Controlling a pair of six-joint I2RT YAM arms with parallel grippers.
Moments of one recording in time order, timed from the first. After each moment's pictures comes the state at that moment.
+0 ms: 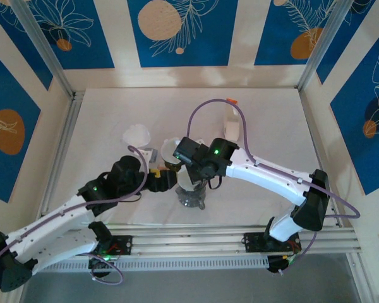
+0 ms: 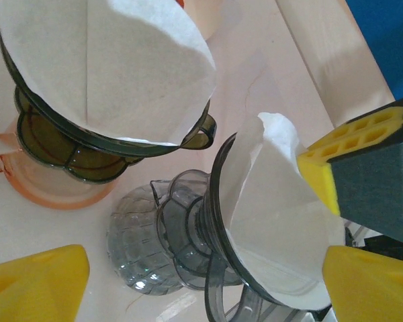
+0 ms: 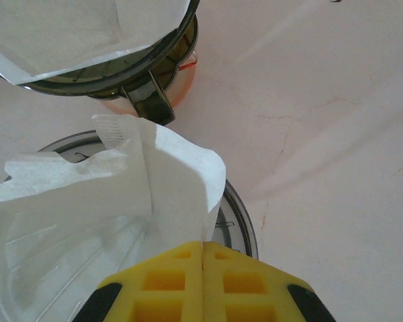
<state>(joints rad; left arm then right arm) -0.84 0.85 0.68 -0.36 0.10 -0.70 1.06 1.53 1.47 -1.24 0.30 0.66</state>
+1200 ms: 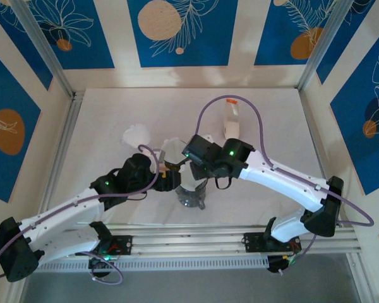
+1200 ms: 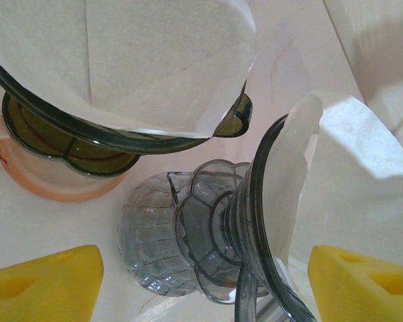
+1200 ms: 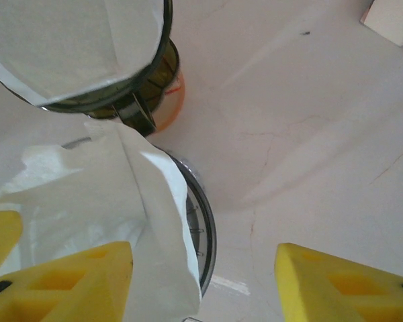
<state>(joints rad) -0.84 0.97 0.68 -0.33 0.11 -0.68 1.06 1.43 1.45 -1.23 0.34 0.66</state>
